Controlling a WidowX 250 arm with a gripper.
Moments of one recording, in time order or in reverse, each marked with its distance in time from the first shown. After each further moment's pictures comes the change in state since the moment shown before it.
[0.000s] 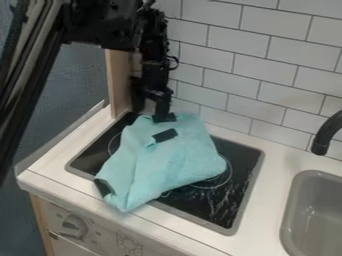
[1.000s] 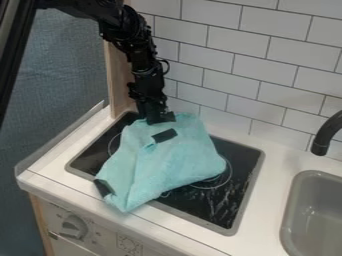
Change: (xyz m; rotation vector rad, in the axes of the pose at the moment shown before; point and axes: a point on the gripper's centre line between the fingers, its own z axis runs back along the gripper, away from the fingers) arm -0.015 -0.008 -0.009 -0.055 -0.134 -0.071
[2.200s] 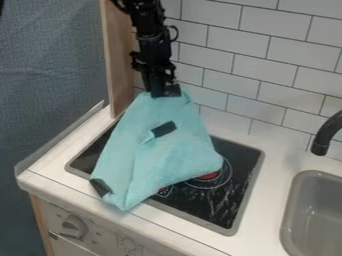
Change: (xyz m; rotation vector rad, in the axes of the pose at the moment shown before) arm 0.022 -0.035 0.074 0.075 -0.072 -0.025
